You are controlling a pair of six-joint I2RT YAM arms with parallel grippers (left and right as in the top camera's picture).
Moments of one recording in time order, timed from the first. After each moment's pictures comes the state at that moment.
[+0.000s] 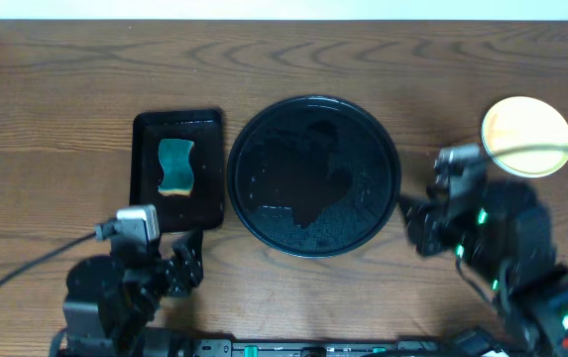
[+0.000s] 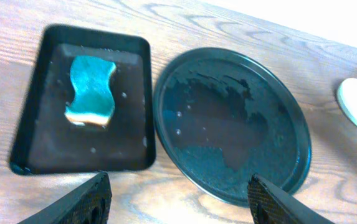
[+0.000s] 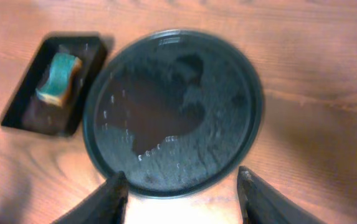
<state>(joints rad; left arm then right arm) -0.11 0.38 0.78 -0.97 0.17 -0.30 0.46 0.78 1.00 -0.90 -0.04 0.28</state>
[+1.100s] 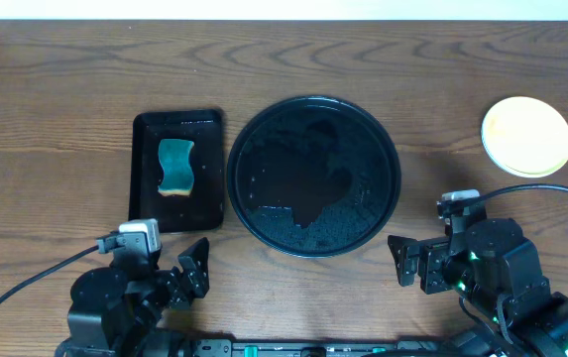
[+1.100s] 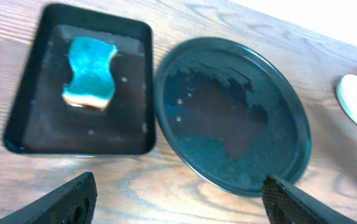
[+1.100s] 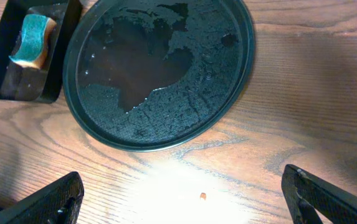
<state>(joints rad) -0.11 0.31 0.74 -1.01 0.16 -0.33 0.51 0.67 0.91 -1.05 0.01 0.39</state>
